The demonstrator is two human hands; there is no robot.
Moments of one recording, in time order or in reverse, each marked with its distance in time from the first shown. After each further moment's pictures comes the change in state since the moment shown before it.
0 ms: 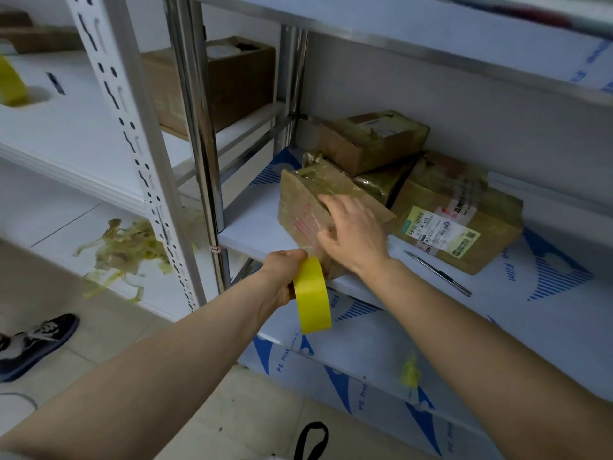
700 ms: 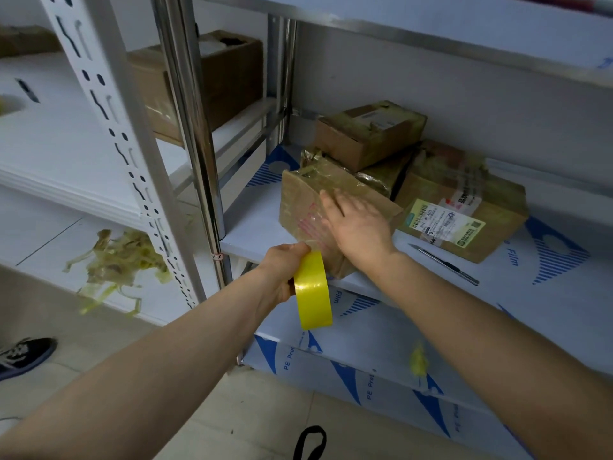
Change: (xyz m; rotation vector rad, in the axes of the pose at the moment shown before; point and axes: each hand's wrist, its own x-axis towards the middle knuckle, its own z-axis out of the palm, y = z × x) left_hand 0.017 0.018 -0.017 0.121 -0.056 -0.003; right_hand 0.014 -0.004 0.014 -0.280 -0.135 0.042
